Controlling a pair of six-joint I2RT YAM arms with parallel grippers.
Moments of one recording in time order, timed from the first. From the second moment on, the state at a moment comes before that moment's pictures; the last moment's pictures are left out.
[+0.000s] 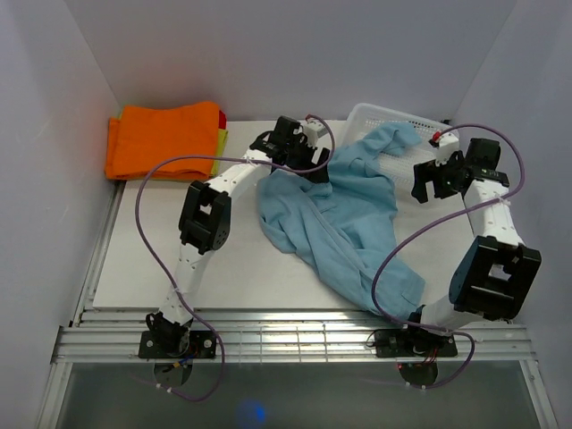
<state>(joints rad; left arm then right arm) -0.54 2.34 2.10 -0.42 0.48 -0.02 -0.27 1.46 1.19 -0.54 -0.44 -0.46</state>
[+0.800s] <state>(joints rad) -0.55 2.47 2.10 -0.19 0.48 -0.03 -0.16 1.97 1.52 -0.54 -0.40 -0.85</state>
